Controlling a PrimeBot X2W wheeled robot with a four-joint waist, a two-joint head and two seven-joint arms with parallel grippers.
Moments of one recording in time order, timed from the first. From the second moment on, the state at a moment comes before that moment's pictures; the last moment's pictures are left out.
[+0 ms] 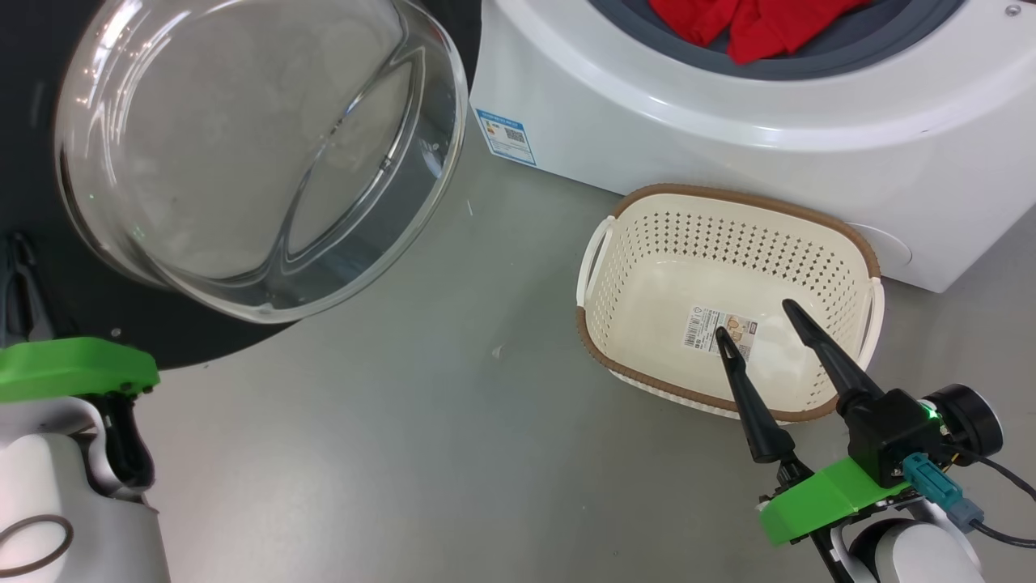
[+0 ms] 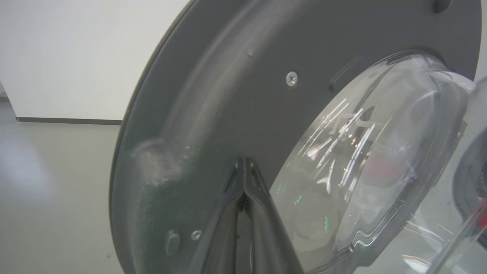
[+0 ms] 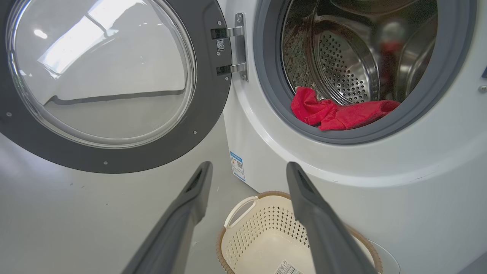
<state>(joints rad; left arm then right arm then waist) -0.61 0.00 0.44 0.57 -0.18 -0.03 -0.25 -0.08 -0.06 0.09 -0.03 0.05 0.12 -0.08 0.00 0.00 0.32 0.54</state>
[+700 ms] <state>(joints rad) -0.52 0.00 0.35 0.36 -0.24 -0.06 -0.25 -0.08 -0.06 0.08 0.04 0.11 0.12 -0.15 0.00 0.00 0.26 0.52</state>
